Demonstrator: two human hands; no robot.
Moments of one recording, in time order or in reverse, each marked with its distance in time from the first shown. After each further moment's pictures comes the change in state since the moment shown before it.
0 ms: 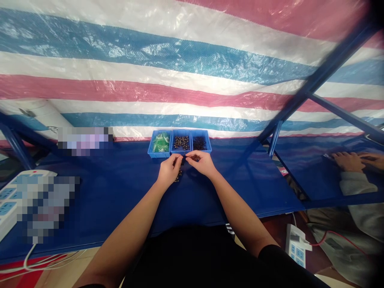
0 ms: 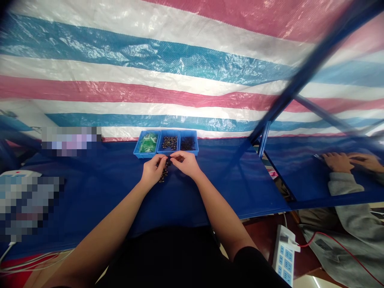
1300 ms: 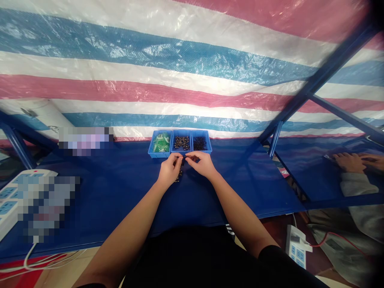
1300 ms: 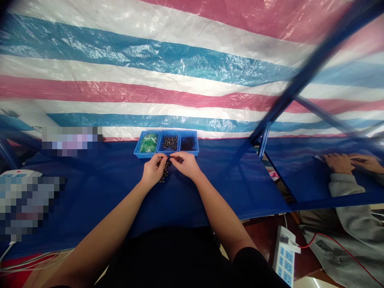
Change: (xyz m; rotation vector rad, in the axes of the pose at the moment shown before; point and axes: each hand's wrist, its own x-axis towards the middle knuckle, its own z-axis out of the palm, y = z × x) left_hand -0.001 -0.003 0.003 -0.020 0.024 -0.002; right_hand -0.001 0.000 0.001 -0.161 0.012 -0.132
